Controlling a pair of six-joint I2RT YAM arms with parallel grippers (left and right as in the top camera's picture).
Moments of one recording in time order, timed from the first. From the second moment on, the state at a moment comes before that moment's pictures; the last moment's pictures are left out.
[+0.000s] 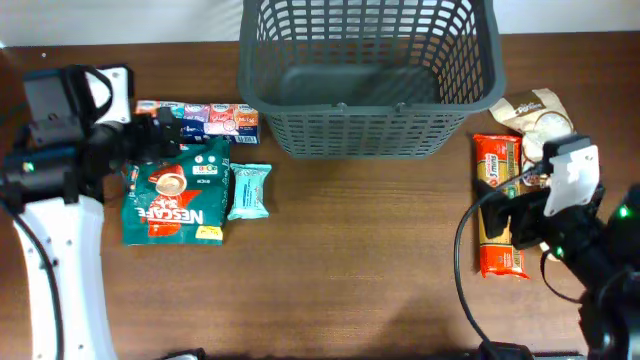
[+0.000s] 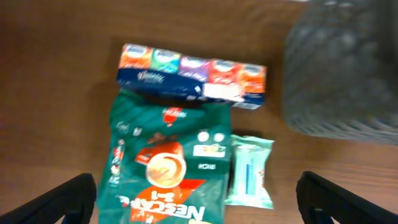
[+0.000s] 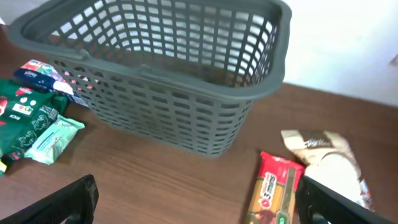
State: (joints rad) left arm 0.20 1.43 1.58 -1.06 0.14 0.03; right arm -0.12 0.82 1.22 -0.90 -0.37 -0.20
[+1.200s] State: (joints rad) left arm 0.55 1.93 1.60 -1.09 0.41 0.50; right arm -0.12 1.12 1.22 -1.06 -0.36 -0.16
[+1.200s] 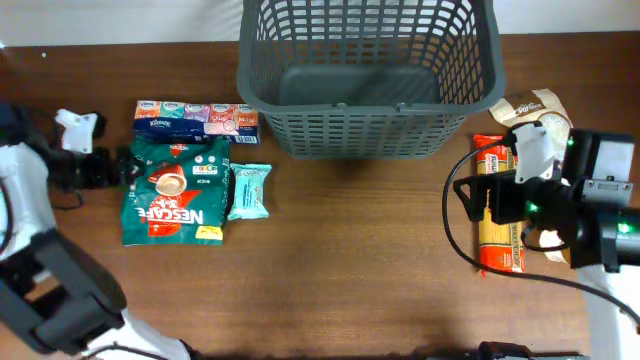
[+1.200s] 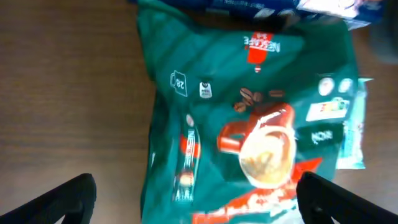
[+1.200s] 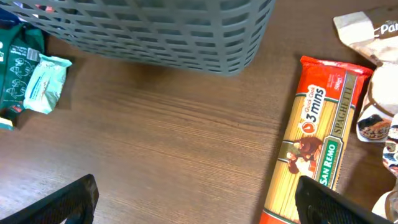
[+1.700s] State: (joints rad) left arm 0.44 2.15 1.61 -1.05 0.39 0.37; right arm -0.12 1.14 1.22 -1.06 -0.36 -0.16
